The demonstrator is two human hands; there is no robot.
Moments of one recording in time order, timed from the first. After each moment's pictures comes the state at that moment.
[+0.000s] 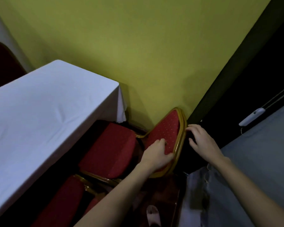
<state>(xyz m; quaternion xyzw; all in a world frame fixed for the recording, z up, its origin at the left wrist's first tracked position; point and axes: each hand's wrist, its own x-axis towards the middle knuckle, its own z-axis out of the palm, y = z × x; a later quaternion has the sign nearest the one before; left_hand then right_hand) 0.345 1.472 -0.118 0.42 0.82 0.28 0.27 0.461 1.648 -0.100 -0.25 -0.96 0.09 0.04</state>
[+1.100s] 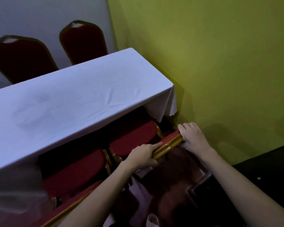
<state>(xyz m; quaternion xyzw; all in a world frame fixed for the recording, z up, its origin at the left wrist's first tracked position) 0.264 1.476 -0.143 0.24 0.92 0.16 0.26 0.250 1.702 -0.155 0.12 -0.99 -0.01 0.02</state>
